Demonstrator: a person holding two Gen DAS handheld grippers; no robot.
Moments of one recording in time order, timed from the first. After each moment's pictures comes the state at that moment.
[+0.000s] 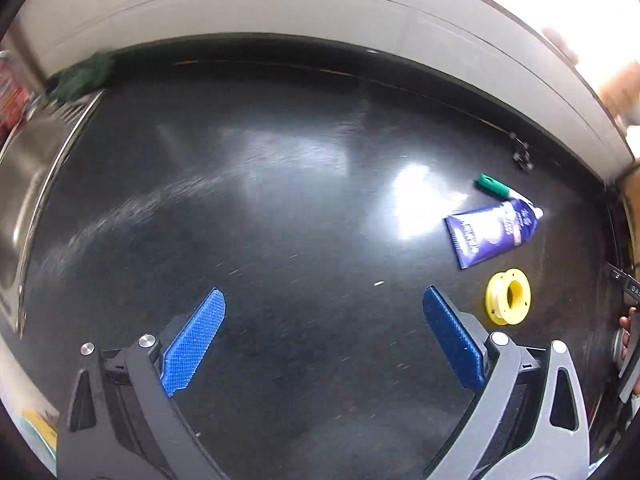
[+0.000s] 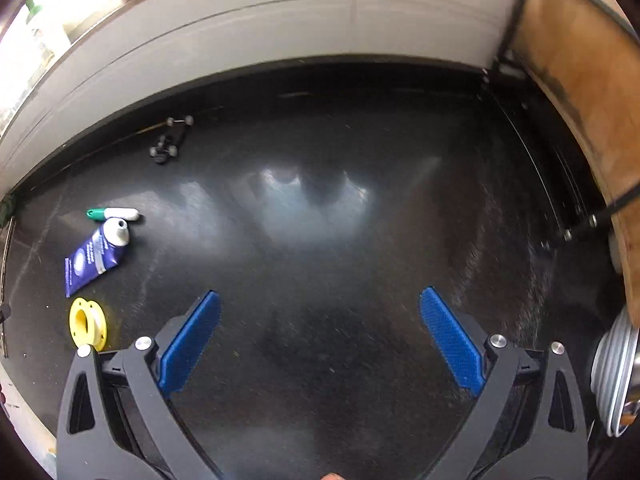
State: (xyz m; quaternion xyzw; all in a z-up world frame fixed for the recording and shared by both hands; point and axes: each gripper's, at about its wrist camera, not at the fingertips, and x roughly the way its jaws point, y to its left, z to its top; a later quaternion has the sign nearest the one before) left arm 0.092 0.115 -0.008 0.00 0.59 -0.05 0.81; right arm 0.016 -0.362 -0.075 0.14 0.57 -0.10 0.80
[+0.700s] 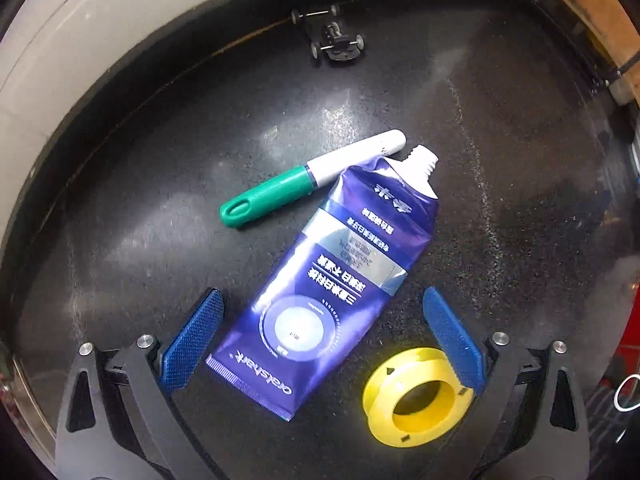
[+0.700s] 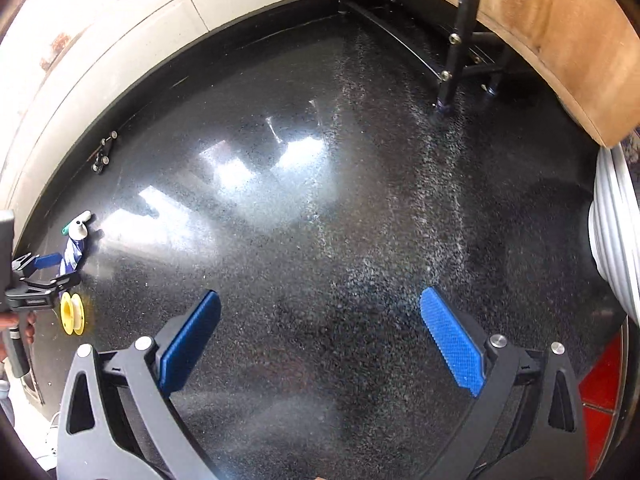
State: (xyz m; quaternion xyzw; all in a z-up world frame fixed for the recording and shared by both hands) left arm 0.160 -0.095 -0.095 0.26 0.61 -0.28 0.69; right arm -0.097 -0.438 -0.089 0.26 0.57 -0.16 0.76
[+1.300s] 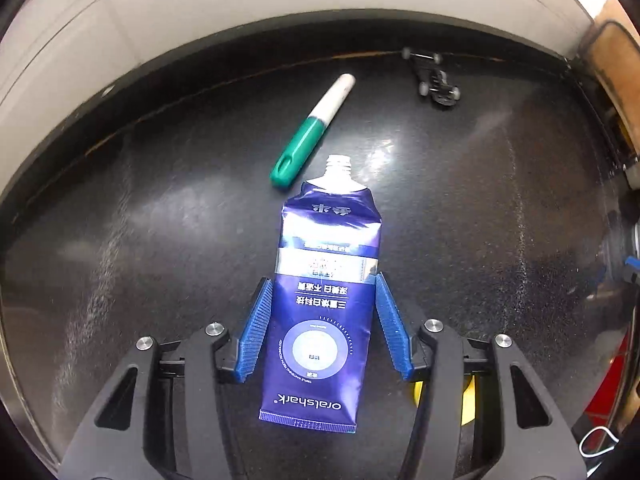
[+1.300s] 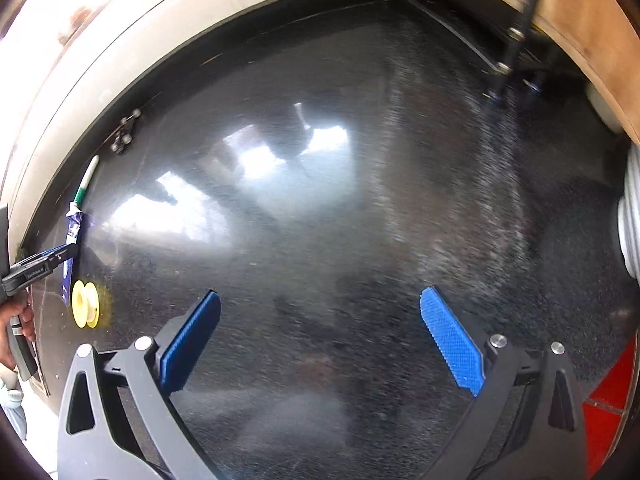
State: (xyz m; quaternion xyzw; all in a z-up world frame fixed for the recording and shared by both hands) left arm 0.201 -0.024 -0.080 0.14 0.63 -0.19 0.74; right arm -0.074 -0.396 -0.089 0.26 0.58 -0.12 0.76
